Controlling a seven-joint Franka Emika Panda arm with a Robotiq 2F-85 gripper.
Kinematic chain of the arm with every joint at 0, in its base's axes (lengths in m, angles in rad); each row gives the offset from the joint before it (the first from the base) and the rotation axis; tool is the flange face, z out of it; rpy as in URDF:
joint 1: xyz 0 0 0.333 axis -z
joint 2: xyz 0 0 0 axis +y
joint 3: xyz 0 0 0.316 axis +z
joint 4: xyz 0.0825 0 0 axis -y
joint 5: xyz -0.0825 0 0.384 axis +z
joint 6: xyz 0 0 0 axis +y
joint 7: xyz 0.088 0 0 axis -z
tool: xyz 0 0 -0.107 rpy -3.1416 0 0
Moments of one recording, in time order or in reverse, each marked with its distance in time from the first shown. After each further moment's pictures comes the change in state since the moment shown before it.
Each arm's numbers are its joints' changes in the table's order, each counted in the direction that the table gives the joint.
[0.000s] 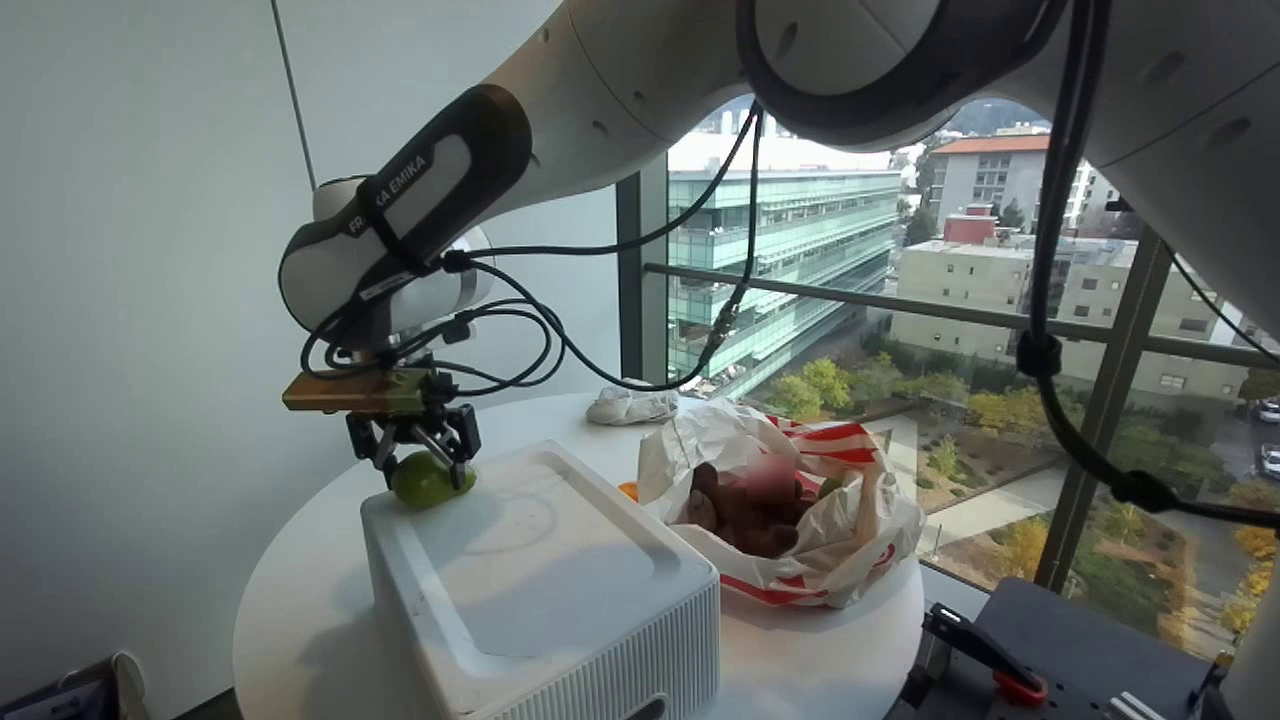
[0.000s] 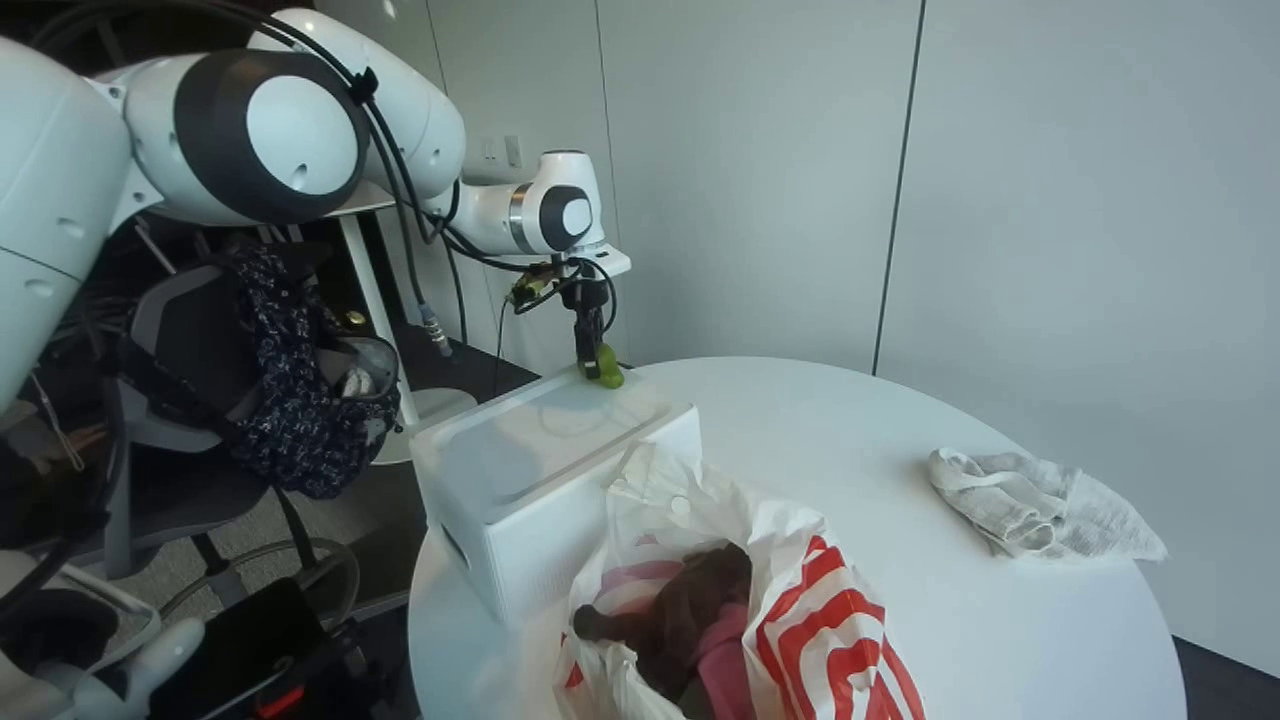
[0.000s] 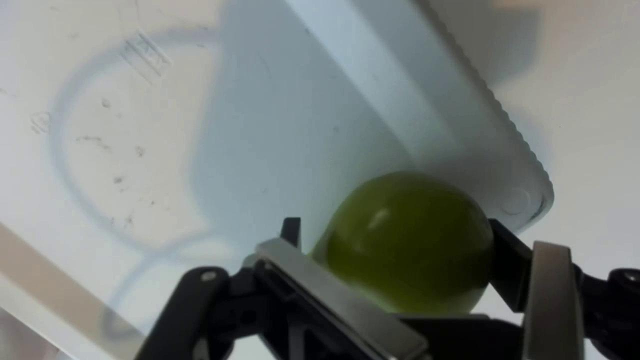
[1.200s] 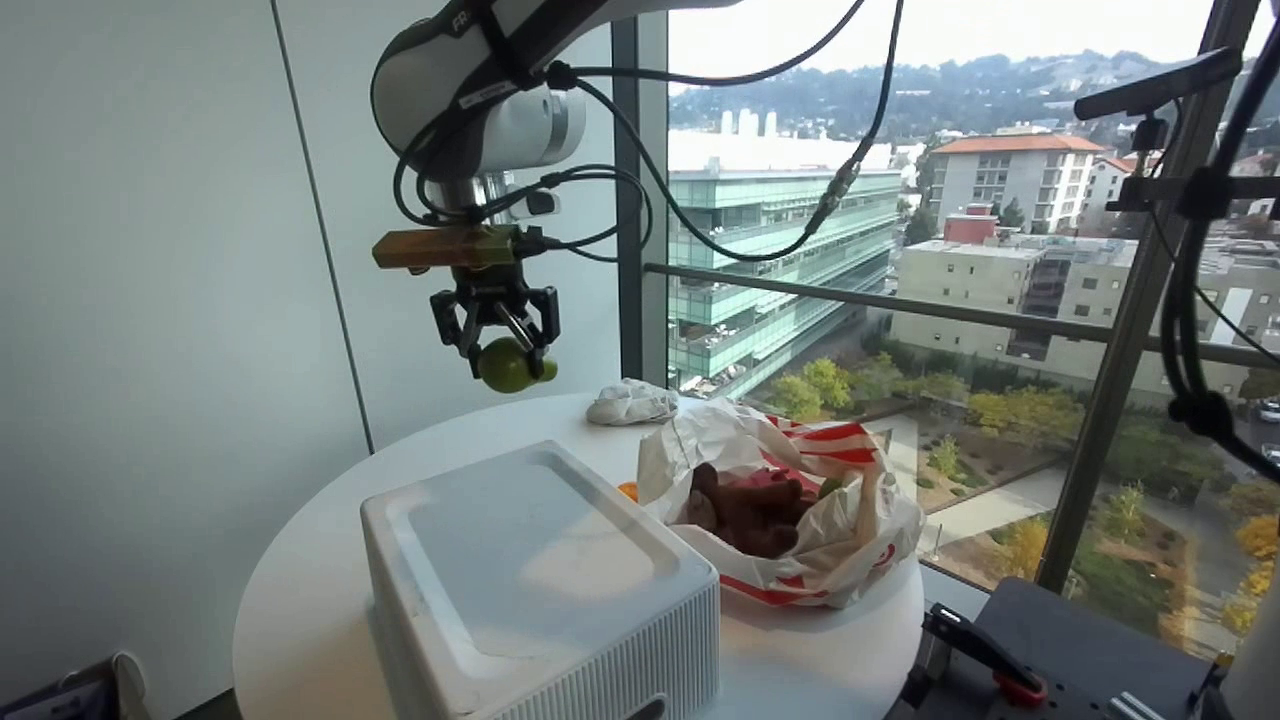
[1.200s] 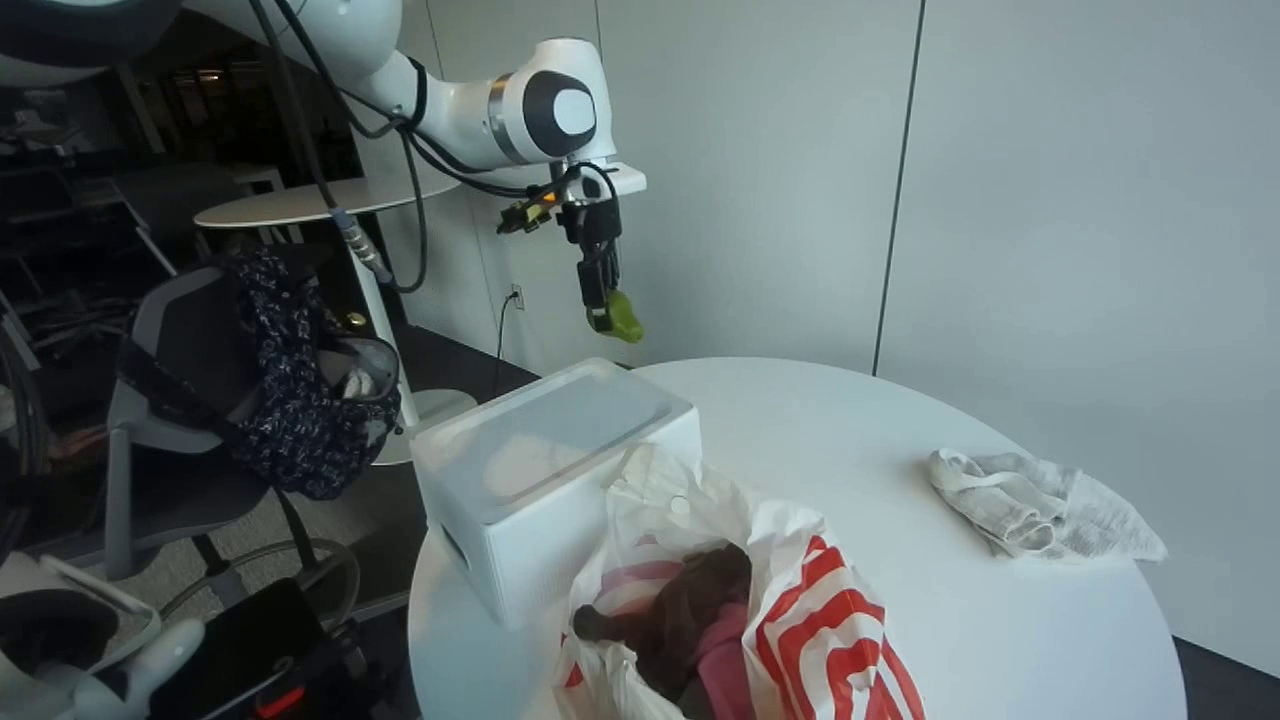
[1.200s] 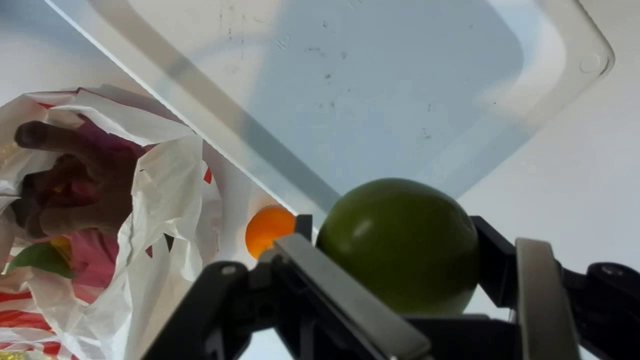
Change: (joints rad) arm 0.085 -0.399 -0.024 -0.303 -0.022 0.103 -0.019
